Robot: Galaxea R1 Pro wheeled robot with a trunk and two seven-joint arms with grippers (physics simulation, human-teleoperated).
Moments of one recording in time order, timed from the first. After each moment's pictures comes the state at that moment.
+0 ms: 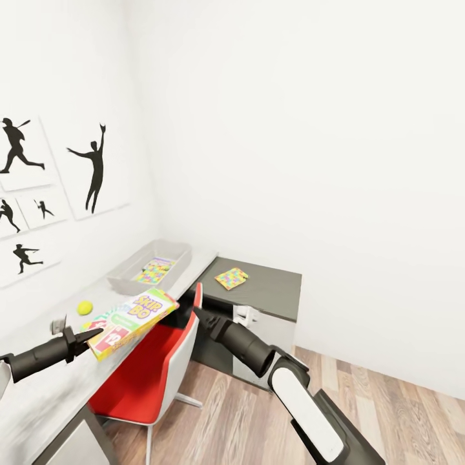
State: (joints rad) left arm -0.67 0.43 0.65 -0.55 0.04 0.88 -1.22; right arm -0.41 0.01 0.60 -1.50 -1.10 0.29 -0.02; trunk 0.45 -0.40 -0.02
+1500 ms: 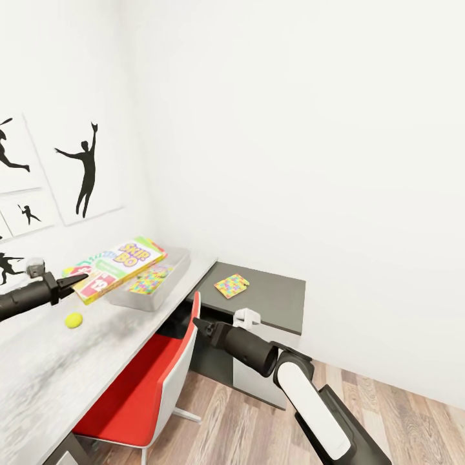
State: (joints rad) left arm -0.84 0.45 0.64 -0.82 0.03 1.02 -1.22; right arm -0.41 0.01 0.57 -1.58 -1.09 0.52 -0.19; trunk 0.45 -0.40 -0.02
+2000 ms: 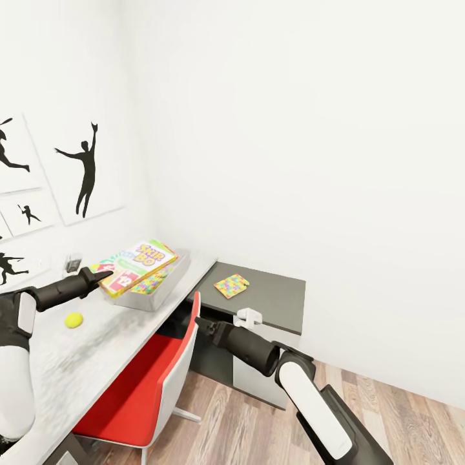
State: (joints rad) left arm -0.90 0.30 0.65 -0.81 0.04 0.92 -0.91; right arm -0.41 0.00 0.56 -1.58 -1.09 0.51 -0.19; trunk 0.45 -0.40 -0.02
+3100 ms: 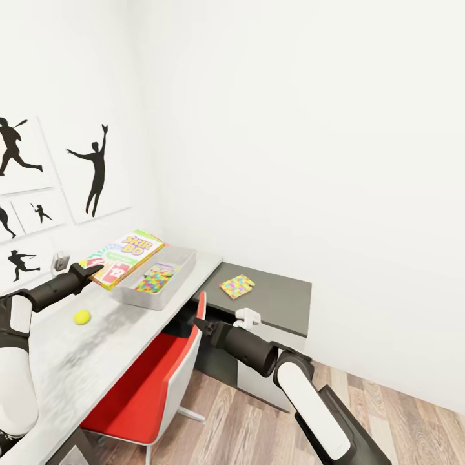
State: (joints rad) left arm -0.91 0.29 0.73 -0.81 0.18 0.83 -0.79; right arm -0.41 0.01 0.57 -1.58 -1.09 0.51 -0.19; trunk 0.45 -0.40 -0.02
